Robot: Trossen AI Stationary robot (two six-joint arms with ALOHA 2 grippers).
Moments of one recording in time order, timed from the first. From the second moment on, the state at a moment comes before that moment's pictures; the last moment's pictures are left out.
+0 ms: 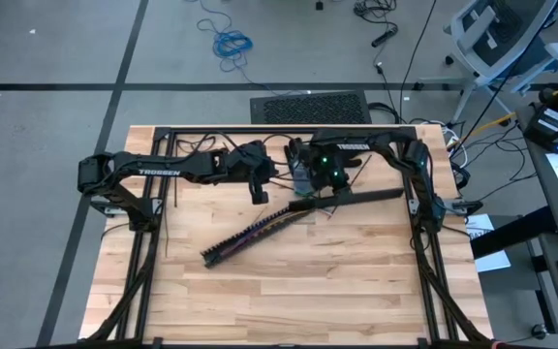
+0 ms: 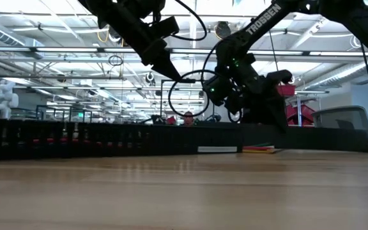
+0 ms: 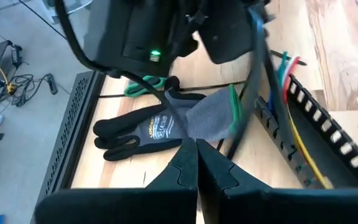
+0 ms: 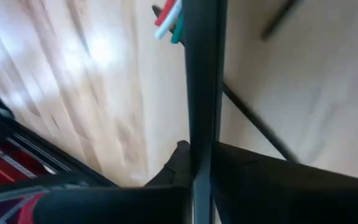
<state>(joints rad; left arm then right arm) 0.22 1.50 1.06 -0.21 -0.11 0.32 -0.44 2.12 1.52 -1.49 -0.27 -0.66</state>
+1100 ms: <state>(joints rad) 0.13 1.50 1.06 -0.32 0.17 0.22 -0.56 1.83 1.52 -1.30 -0.08 -0.23</state>
